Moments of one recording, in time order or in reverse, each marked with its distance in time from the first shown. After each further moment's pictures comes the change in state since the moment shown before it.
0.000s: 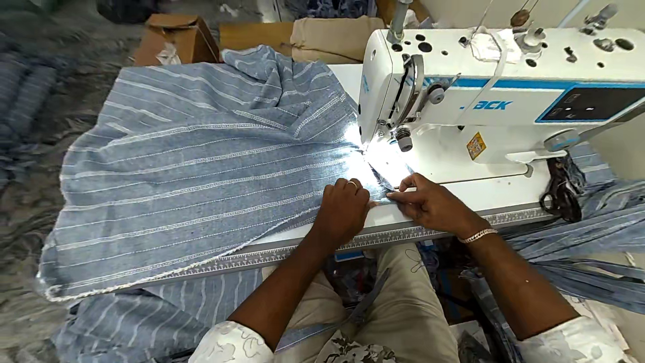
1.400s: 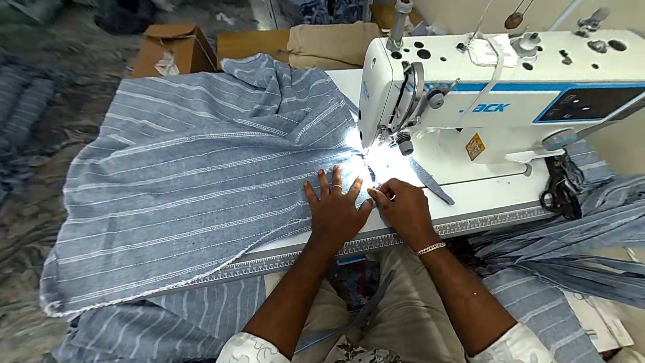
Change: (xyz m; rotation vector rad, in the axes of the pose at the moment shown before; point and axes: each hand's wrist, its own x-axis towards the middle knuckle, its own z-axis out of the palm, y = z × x) left_hand 0.006 -0.001 0.000 0.106 -0.124 -0.388; right_hand 0.041 -0.077 0.039 0.023 0.351 0.544
